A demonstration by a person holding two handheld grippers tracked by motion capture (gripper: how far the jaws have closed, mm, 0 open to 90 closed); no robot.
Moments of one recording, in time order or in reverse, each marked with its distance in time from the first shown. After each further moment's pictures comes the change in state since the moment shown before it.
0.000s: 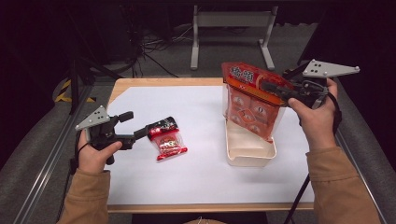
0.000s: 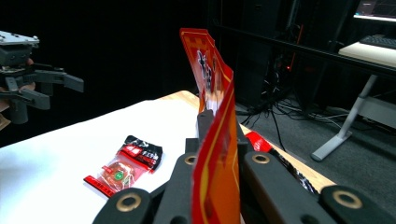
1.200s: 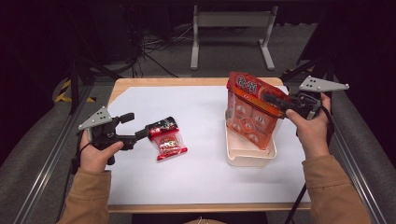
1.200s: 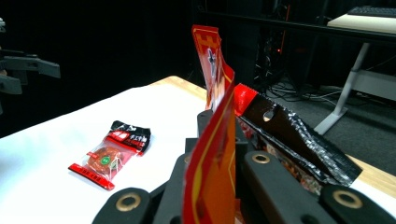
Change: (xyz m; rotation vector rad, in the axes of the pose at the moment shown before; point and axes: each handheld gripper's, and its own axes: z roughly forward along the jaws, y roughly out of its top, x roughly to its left) left arm 0.003 -0.005 0.004 0.024 0.002 -0.011; right arm -0.013 -0.051 0.007 0.021 -0.041 0.081
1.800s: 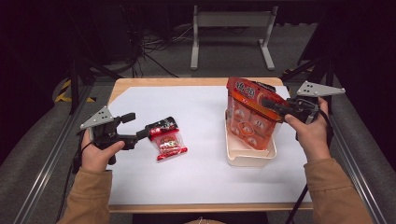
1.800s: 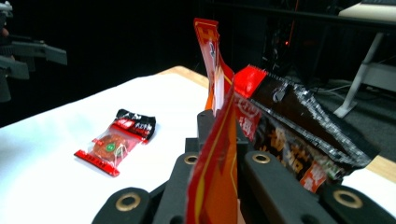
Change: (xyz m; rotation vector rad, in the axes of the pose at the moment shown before) left arm 0.001 0.000 0.004 0.003 -0.004 0.004; right arm 0.000 -0.013 0.003 0.033 0.030 -0.001
